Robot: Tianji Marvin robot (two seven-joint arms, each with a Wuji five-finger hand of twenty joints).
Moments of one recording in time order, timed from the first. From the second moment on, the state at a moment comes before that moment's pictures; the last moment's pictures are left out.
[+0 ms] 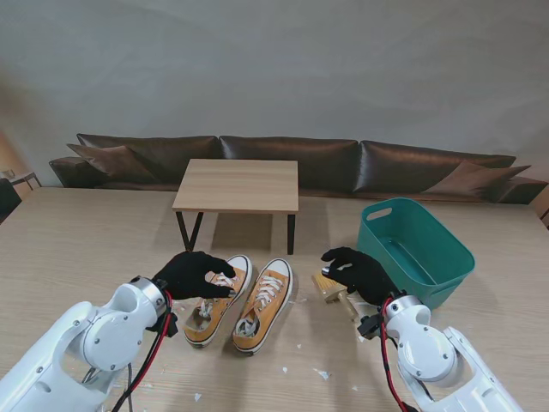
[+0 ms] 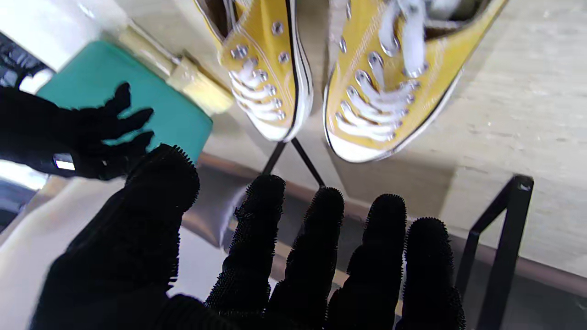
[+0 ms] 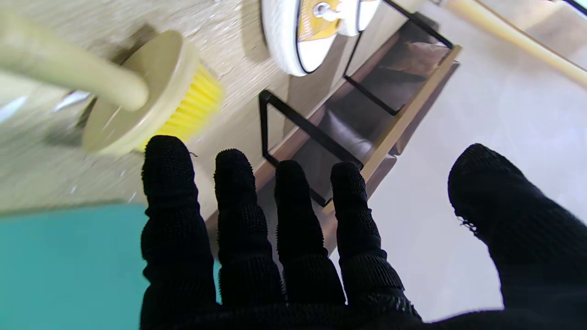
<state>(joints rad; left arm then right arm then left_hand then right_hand) 1.62 -1.05 -1.28 -1.80 0.67 -0.03 -0.26 -1.62 -1.14 1.26 -1.62 -0.29 -0.03 -0.03 0.71 -0.46 0.46 -0.11 0.79 0.13 0.24 0.45 0.84 0.29 0.13 0.40 0.61 0.39 0.26 0.45 0.16 0.38 0.75 0.59 0.29 -0.45 0.90 -0.08 0.54 0.06 0.49 0.52 0.69 0.16 0.43 0.47 0.74 0.26 0.26 0.41 0.68 0.35 0.58 0.70</state>
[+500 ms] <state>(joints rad) 1.69 -1.08 -1.37 -1.74 0.53 -0.07 -0.11 -1.64 -1.12 1.18 -1.73 -0.68 0.30 -0.07 0.76 -0.40 0.34 -0.10 0.74 0.14 0.21 0.41 0.75 0.28 0.11 0.33 0.49 0.39 0.17 0.38 0.17 0.38 0.34 0.63 0.27 -0.58 0.89 -0.08 0.61 0.06 0.53 0.52 0.72 0.16 0.53 0.48 0.85 0.26 0.42 0.46 0.68 0.36 0.99 0.68</state>
